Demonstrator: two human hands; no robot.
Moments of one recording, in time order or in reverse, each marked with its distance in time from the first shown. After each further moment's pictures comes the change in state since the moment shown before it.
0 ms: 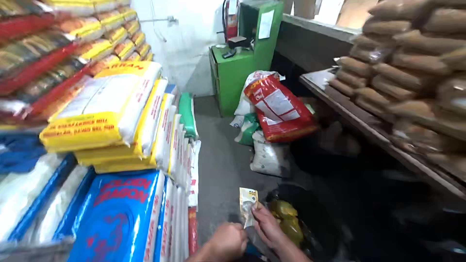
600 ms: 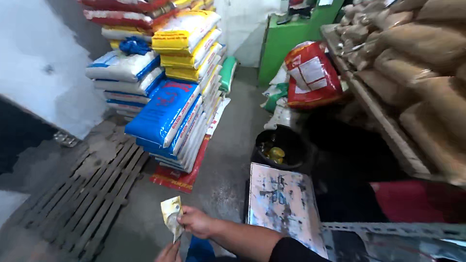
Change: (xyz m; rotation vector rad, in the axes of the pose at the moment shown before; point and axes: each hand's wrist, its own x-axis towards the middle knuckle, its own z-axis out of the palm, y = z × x) left_hand -0.410 0.505 0.450 -0.020 0.817 -1.081; right_hand -0.551 0.228 -0.108 -0.332 -1.013 0.663
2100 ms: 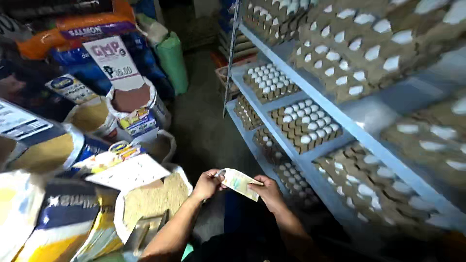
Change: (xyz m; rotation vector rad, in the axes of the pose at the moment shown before) left_hand -1.105 0.992 0.574 -1.270 0.274 -0.594; right_hand -1.527 0.434 -0.317 -0.811 0.154 -0.022
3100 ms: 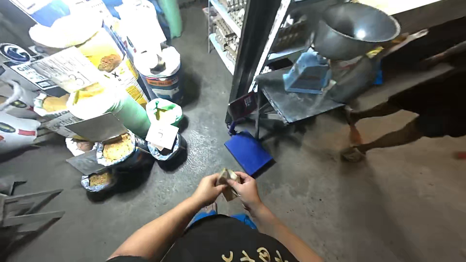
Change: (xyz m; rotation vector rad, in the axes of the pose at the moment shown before) left_hand -0.943 -0.440 0.458 0.446 -0.116 -0.075; right_hand -1.021 0.426 -0.160 0.127 -0.017 -0.007
